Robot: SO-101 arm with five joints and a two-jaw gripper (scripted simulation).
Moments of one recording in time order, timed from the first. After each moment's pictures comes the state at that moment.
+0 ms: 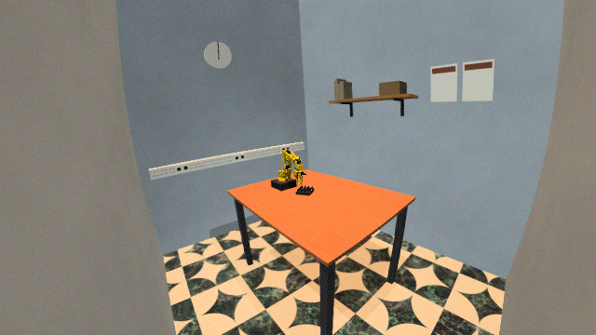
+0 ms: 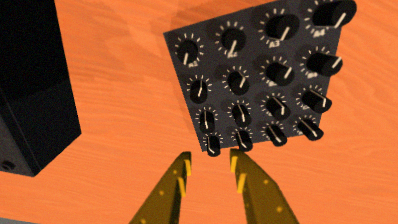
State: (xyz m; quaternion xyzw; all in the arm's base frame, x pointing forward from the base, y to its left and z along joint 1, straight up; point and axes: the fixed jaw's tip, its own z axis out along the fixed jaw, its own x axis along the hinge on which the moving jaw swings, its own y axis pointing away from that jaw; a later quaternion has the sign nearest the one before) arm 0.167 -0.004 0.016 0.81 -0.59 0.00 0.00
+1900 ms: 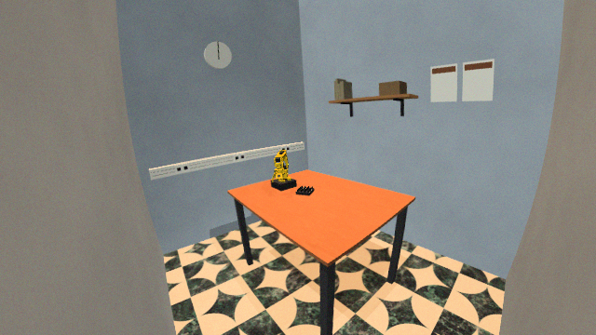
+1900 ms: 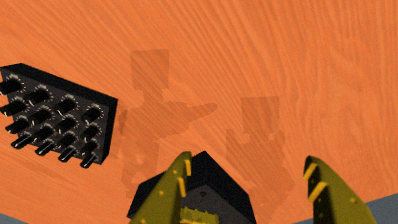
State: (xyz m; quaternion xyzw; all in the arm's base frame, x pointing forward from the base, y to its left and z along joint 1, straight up) arm 0.142 -0.135 0.051 -0.29 -0.96 0.00 0.00
